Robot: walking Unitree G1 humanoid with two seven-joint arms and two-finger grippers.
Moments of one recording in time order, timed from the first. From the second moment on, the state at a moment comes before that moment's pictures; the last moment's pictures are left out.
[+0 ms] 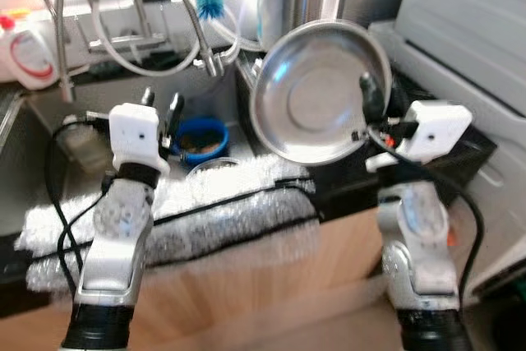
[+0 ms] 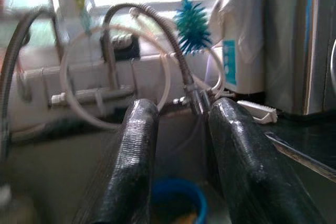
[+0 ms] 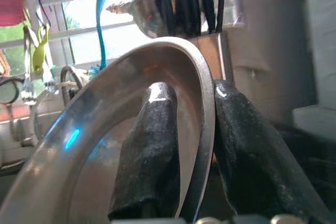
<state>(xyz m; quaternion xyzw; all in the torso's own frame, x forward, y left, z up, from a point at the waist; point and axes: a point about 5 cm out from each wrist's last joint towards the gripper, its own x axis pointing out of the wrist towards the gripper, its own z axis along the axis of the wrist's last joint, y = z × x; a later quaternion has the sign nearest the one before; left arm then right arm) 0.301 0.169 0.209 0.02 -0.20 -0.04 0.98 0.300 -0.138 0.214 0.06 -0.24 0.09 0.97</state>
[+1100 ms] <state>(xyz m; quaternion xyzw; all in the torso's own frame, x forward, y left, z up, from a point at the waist) 0.286 0.159 0.206 -0.25 -0.08 -0.28 0.92 0.300 -0.122 0.209 0.03 -0.21 0.14 0.97</state>
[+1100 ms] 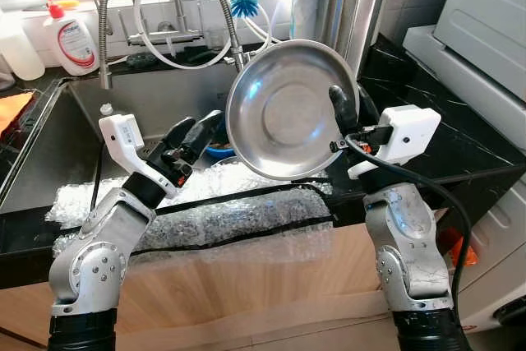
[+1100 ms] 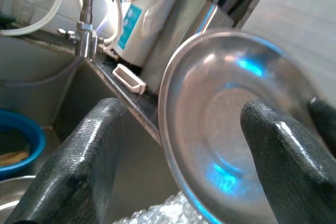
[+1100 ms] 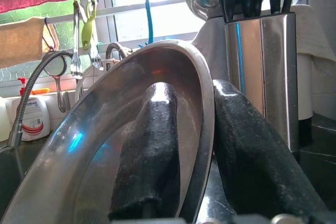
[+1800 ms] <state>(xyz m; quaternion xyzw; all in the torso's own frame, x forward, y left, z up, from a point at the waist) 0.297 0.154 0.201 -0.19 -0.08 -0.24 0.95 0.297 -0.105 0.210 0.07 -0.21 0.20 0.95</state>
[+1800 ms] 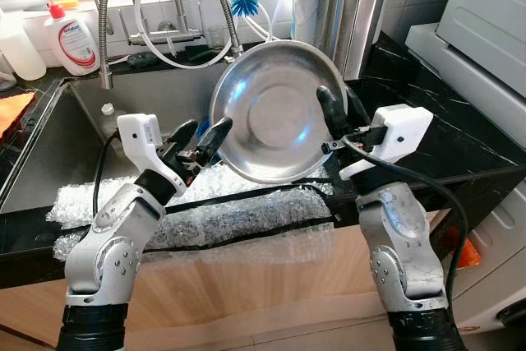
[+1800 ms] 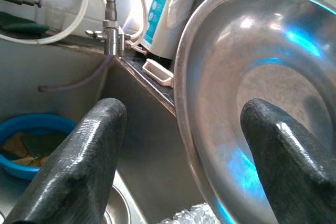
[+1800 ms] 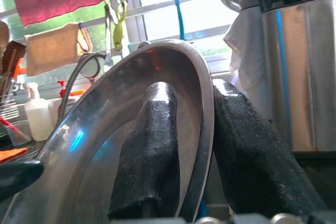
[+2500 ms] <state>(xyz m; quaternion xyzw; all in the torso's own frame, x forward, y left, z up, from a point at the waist) 0.299 0.150 0.199 -0.20 -0.08 -0.24 0.95 0.296 -0.101 0.209 0.07 -0.20 0.22 0.95</state>
